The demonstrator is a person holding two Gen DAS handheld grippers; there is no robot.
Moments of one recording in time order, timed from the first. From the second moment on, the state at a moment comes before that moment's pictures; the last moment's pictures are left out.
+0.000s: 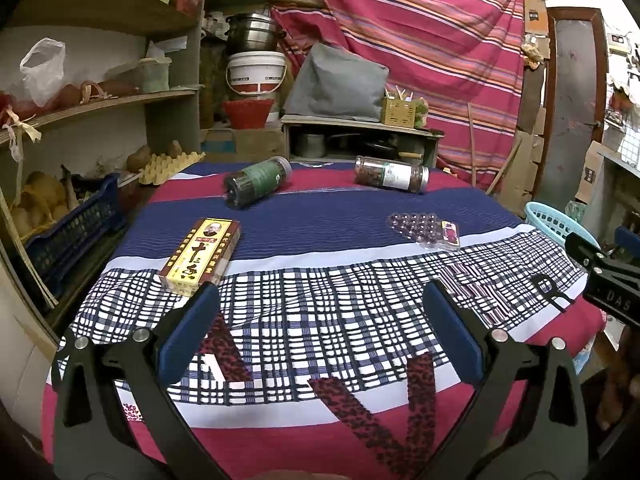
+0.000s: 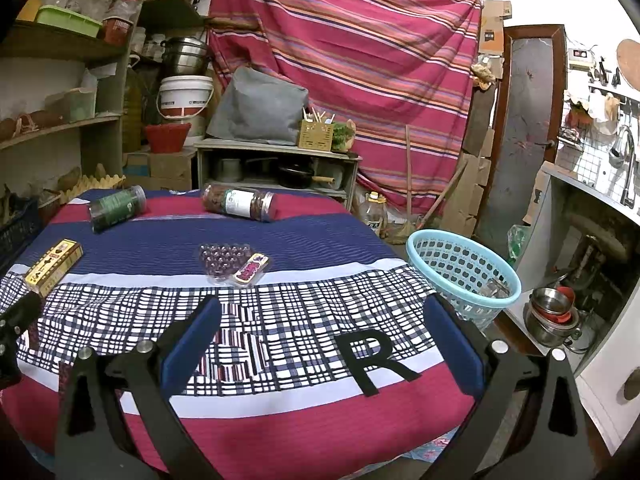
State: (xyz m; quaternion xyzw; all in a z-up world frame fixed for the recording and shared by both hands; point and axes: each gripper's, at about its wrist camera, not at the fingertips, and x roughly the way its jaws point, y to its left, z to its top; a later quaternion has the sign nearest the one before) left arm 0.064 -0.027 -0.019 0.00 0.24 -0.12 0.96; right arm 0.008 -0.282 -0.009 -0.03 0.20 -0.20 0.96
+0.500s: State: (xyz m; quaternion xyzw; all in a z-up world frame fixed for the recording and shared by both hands) left arm 0.064 -0.027 -0.019 0.00 0.24 -0.12 0.96; right arm 0.007 -0.282 -0.009 -0.03 0.20 -0.20 0.96
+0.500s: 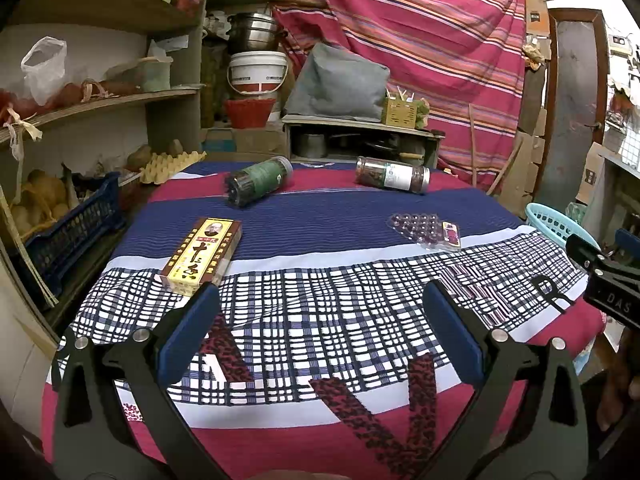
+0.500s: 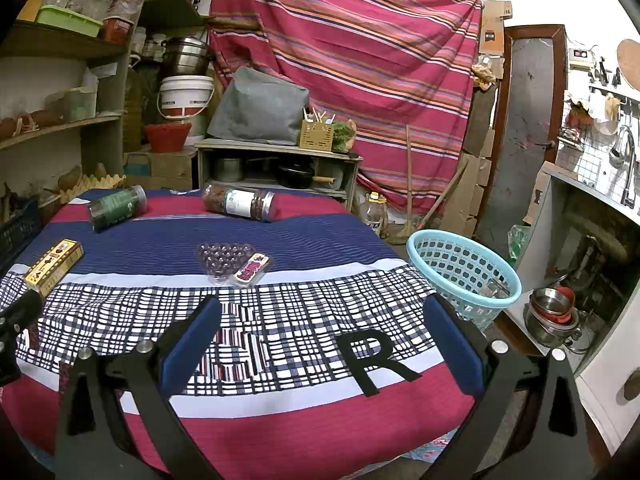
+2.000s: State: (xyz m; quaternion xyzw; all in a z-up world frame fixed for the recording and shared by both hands) left arm 0.065 -0.023 -0.016 0.00 0.24 -0.11 0.96; right arm -0.020 -0.274 -0.011 -0.03 0.19 -0.20 0.96
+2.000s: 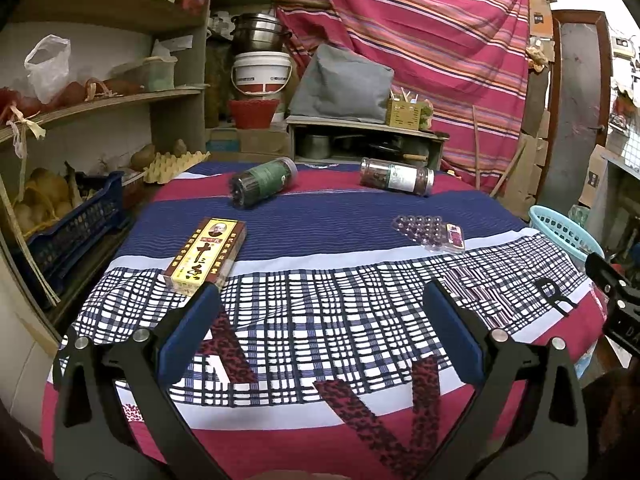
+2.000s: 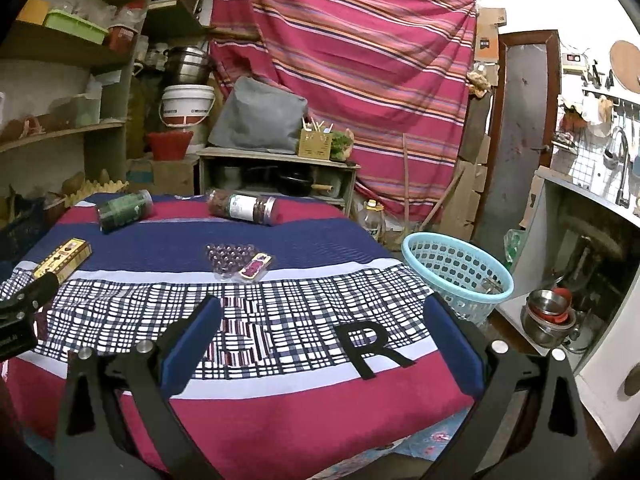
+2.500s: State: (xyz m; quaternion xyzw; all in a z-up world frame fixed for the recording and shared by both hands) left arm 0.066 -0.024 -0.017 0.00 0.24 -0.11 0.96; right arm -0.017 -0.274 -0.012 -0.03 0.19 -0.19 0.96
